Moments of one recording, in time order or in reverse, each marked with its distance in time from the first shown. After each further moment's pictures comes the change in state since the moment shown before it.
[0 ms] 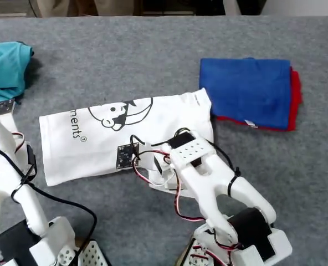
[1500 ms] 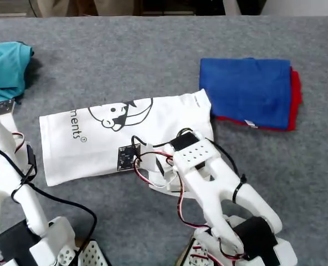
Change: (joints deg) left arm 0.0 0.0 0.0 0.0 0.0; right arm 0.0 -5.2 0.0 5.7 0.0
